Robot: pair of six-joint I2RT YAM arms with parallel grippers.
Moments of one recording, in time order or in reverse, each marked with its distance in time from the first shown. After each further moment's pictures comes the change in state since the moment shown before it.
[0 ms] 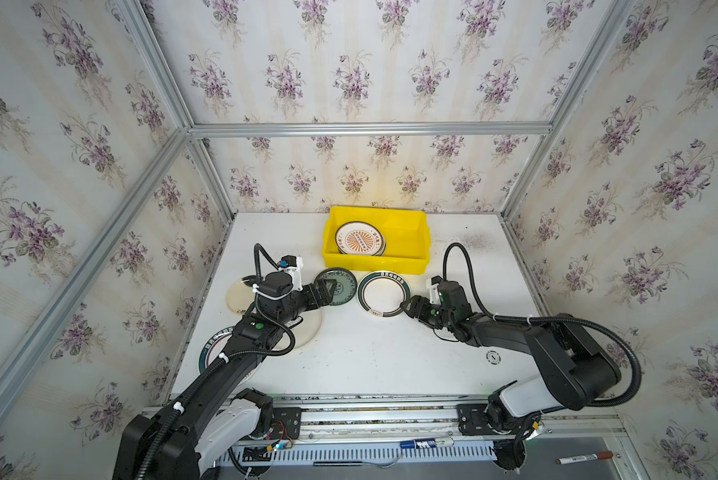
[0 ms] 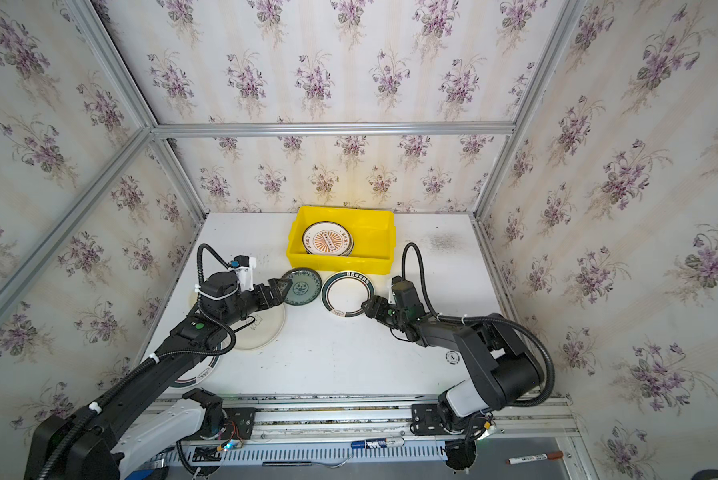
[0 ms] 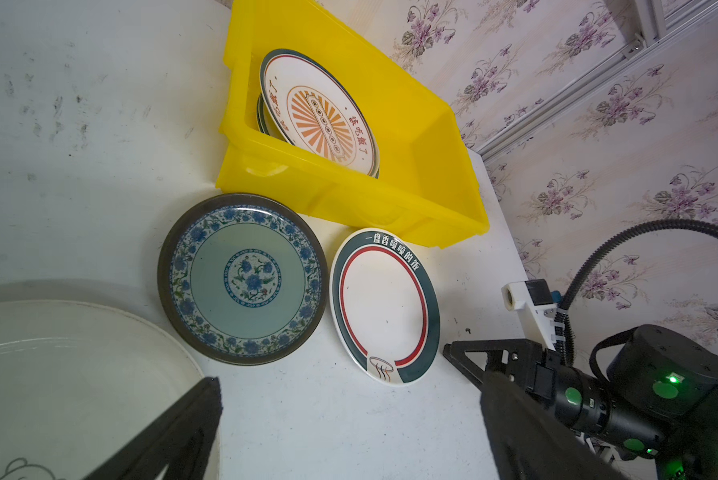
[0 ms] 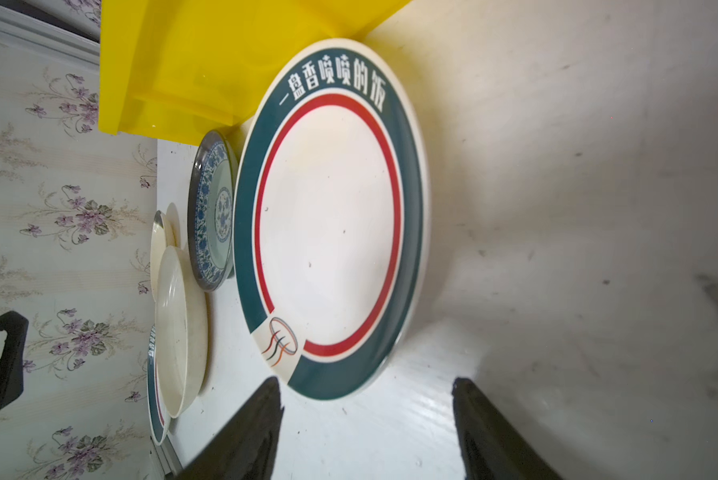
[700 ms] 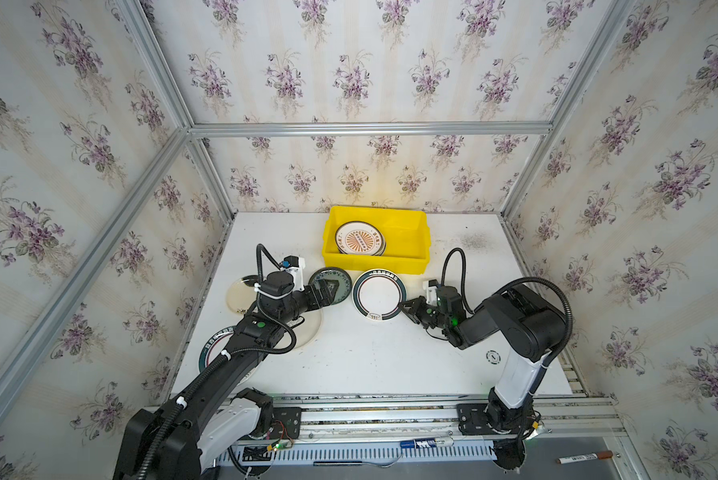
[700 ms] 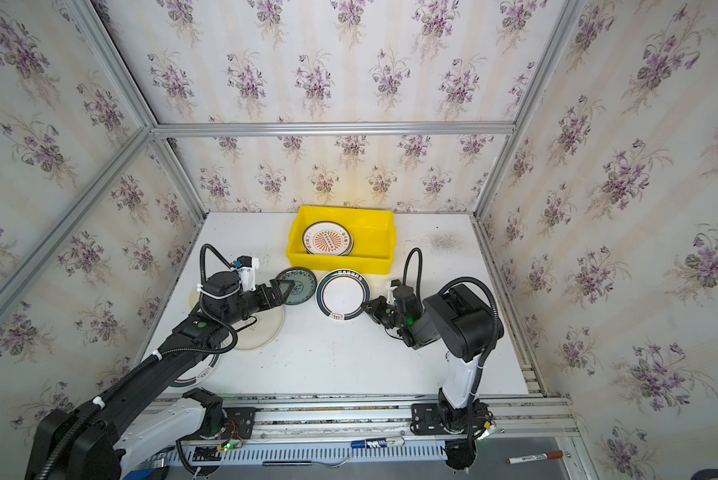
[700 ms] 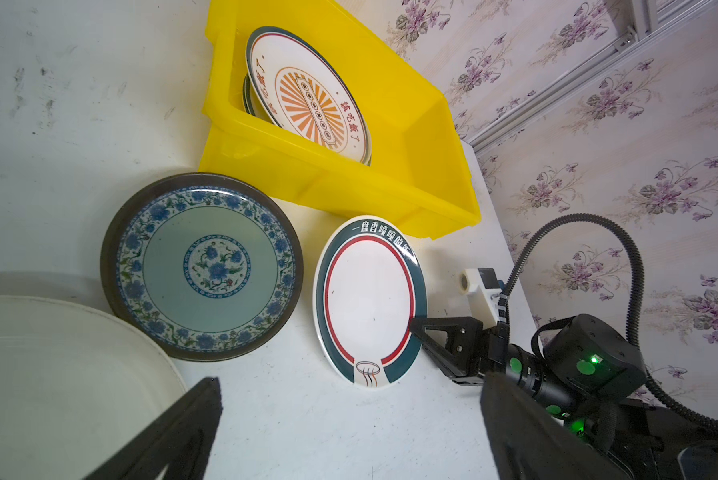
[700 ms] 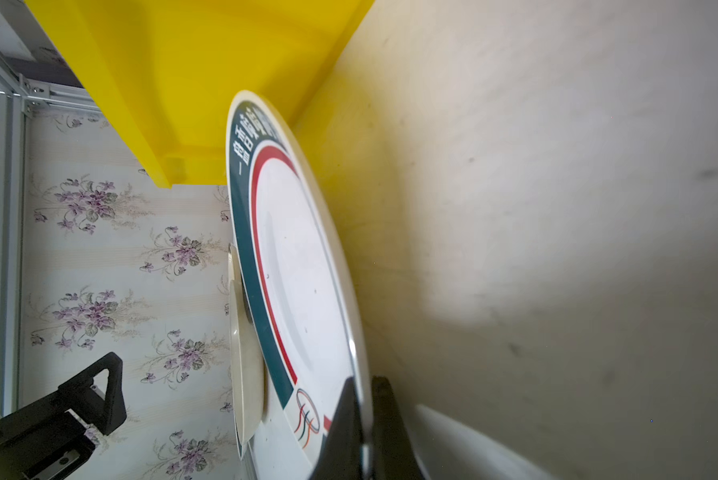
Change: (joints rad) left arm 0.000 0.026 0.002 0.015 0.042 -0.014; right arm -0.030 0.298 -0.065 0.540 -0.106 0.243
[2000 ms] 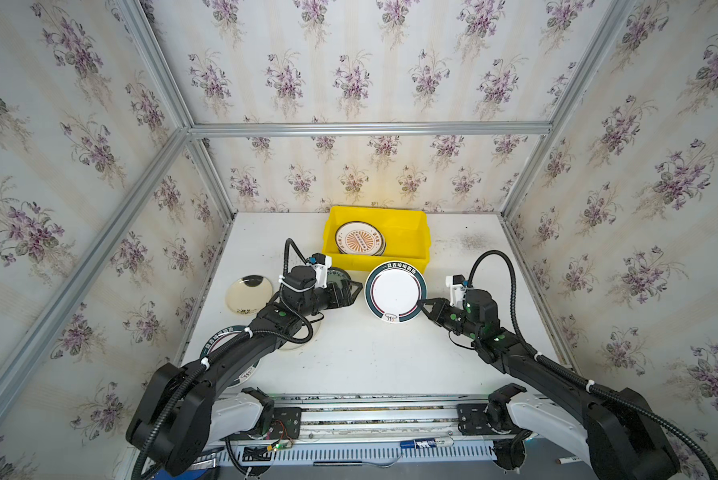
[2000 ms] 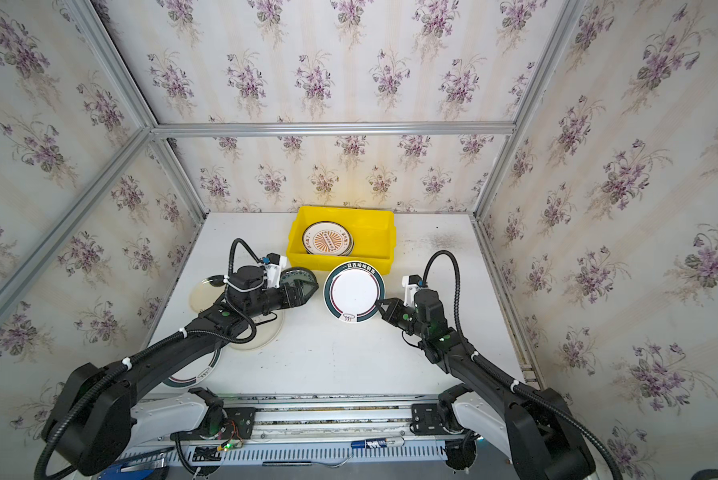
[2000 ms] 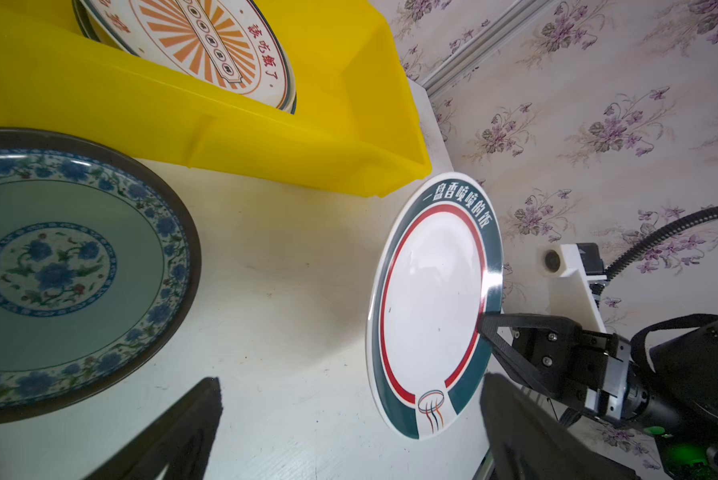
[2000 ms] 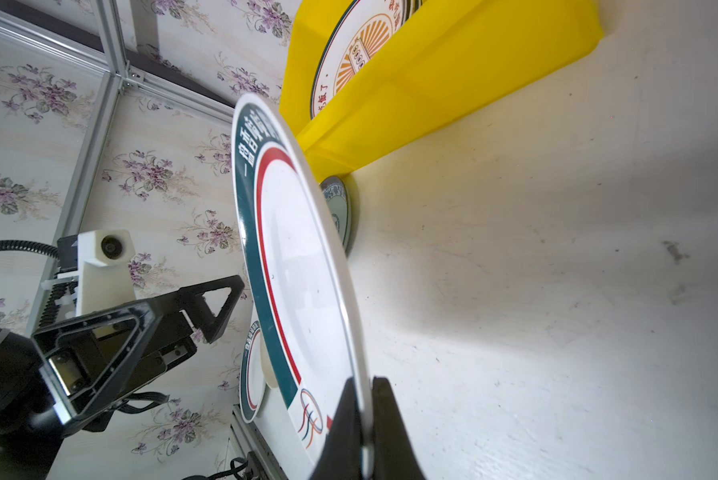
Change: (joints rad) left arm -0.148 0.222 0.071 0.142 0.084 -0.045; right arm -0.006 -0.811 -0.071 -0.641 0.057 -0.161
